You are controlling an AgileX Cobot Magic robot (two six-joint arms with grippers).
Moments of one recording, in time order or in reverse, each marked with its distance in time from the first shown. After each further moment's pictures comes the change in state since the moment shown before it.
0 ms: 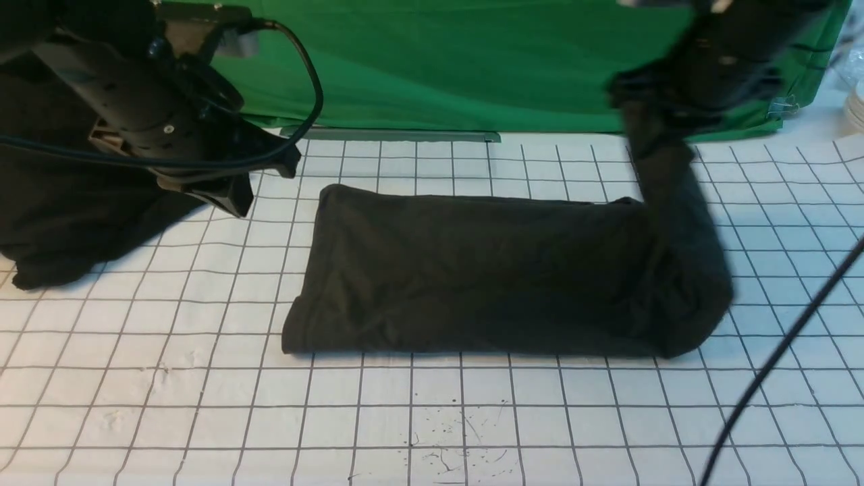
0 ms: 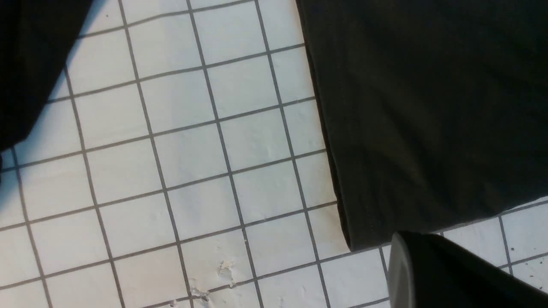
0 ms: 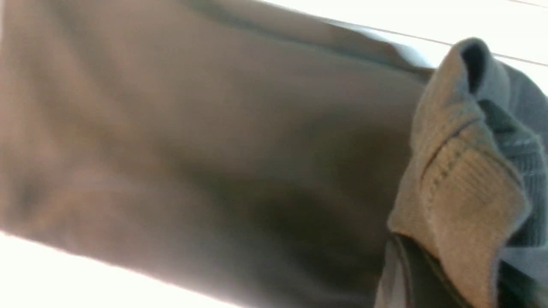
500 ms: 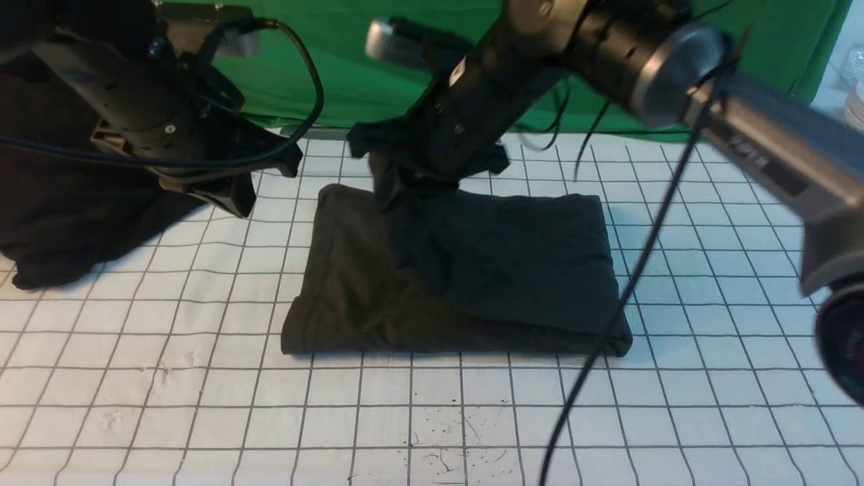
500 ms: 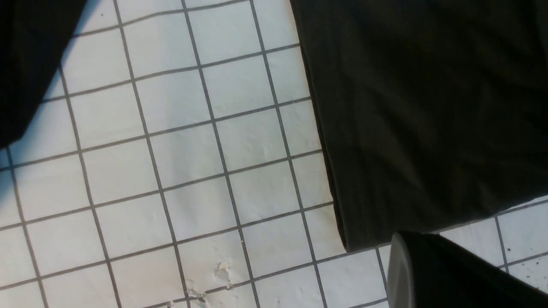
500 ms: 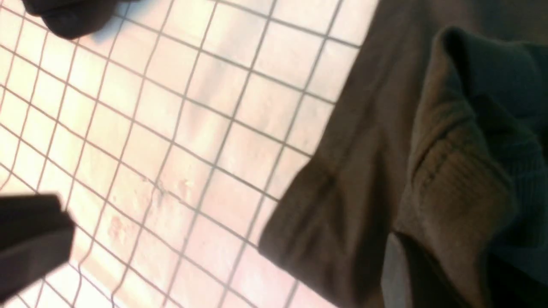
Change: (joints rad) right arm 0.255 0.280 -0.166 0.283 -0.186 0.090; left arm 0.000 0.000 0.000 -0.005 0.000 0.000
